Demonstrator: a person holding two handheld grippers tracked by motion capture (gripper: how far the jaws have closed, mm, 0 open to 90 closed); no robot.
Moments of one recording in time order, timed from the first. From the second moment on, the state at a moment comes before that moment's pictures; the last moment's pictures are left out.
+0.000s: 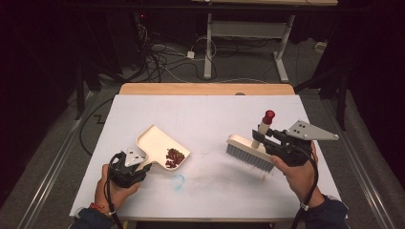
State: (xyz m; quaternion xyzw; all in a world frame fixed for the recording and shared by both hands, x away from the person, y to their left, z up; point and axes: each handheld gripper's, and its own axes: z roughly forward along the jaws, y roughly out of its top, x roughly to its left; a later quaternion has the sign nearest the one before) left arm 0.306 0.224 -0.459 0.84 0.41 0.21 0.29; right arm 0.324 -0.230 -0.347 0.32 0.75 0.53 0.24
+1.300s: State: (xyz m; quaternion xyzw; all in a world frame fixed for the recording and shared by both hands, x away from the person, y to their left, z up) left arm 0.307 0.250 -0.462 0.77 0.52 0.21 0.30; right arm 0.312 -0.266 -0.349 0.28 0.81 0.49 0.15
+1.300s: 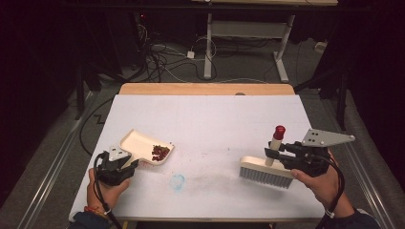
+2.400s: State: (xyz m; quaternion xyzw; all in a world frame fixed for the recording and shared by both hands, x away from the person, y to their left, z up) left arm 0.314 0.223 -0.481 0.79 0.52 0.17 0.27; right arm 0.369 -0.242 -0.351 0.34 0.75 0.53 0.19
